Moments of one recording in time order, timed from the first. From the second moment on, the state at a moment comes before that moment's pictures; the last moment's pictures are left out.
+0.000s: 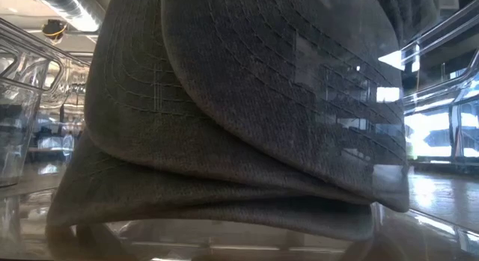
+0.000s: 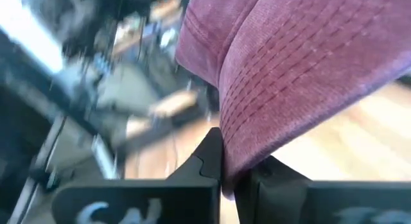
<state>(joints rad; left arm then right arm) -0.61 1.01 1.22 -0.63 -1.04 -0.36 0.25 1.38 1.26 -0.18 0.37 0.55</state>
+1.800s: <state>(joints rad) -0.38 0.87 0.94 0.04 -0.27 -0.55 0.28 1.36 1.37 -0.09 0.01 0.21</state>
